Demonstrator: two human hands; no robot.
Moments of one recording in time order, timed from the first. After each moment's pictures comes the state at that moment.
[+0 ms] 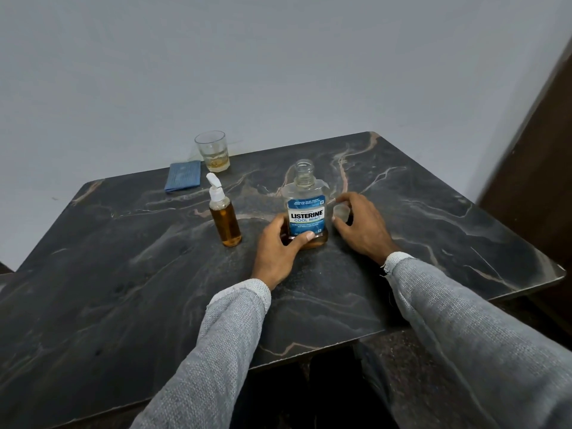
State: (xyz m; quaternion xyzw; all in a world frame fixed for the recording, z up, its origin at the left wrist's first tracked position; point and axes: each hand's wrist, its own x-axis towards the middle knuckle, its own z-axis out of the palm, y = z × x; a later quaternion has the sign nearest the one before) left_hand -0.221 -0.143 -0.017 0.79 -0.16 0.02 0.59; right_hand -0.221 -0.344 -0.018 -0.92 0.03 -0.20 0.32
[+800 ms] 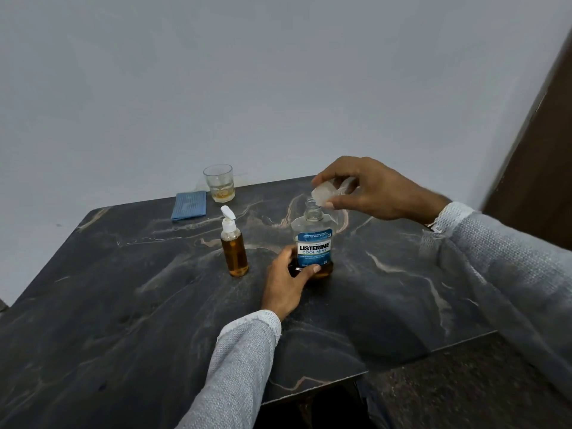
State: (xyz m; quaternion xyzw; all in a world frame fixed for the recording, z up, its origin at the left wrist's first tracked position) left_hand -0.222 -0.143 -0.015 0.79 -0.16 0.01 0.60; right_hand -0.242 -0.327 0.160 -0.92 -0.22 -0.15 0.27
